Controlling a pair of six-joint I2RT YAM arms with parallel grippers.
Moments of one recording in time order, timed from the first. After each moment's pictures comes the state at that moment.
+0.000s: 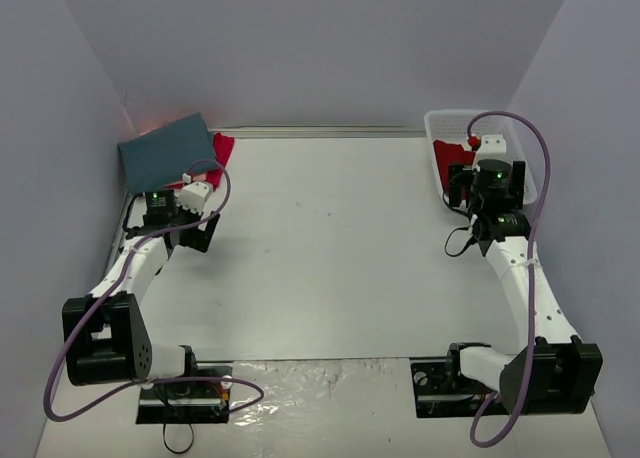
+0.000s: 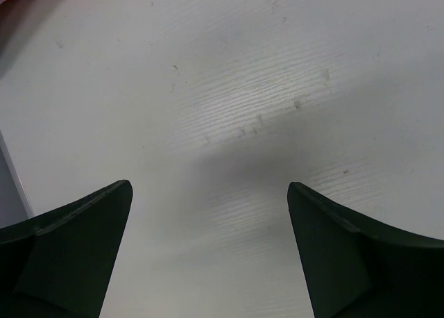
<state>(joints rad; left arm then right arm) 0.08 1.33 0.82 -0.28 0.16 0.44 0.01 1.15 0.97 -0.29 0.36 -0.16</state>
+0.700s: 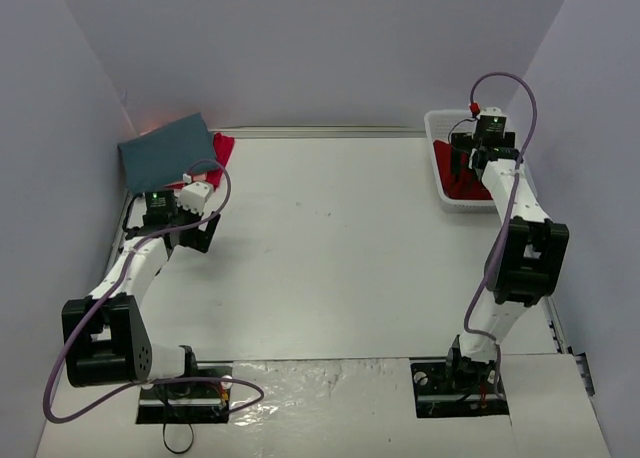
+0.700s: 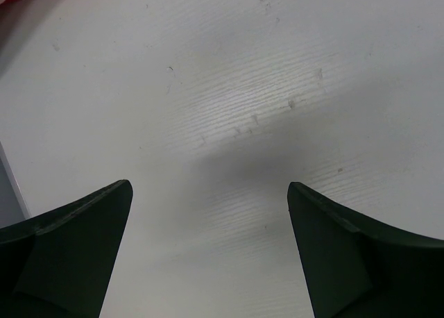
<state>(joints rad) 0.08 1.32 0.82 -0.29 0.17 0.44 -0.12 1.79 1.50 -0.39 0.25 -0.12</state>
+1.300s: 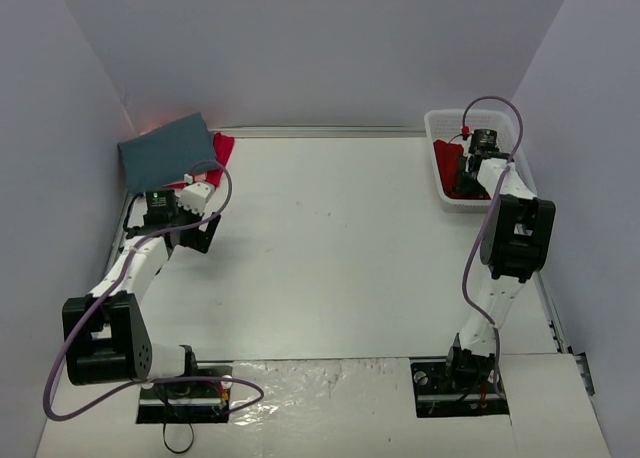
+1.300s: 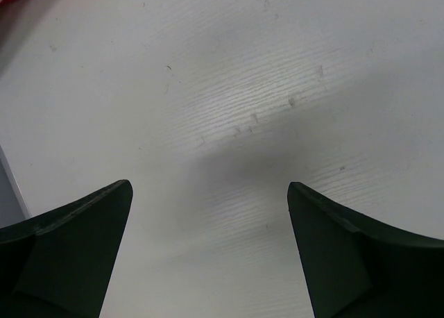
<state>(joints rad) 0.08 1.33 0.82 -0.29 0.17 0.45 -0.17 2.06 1.58 -0.48 0.11 -0.11</state>
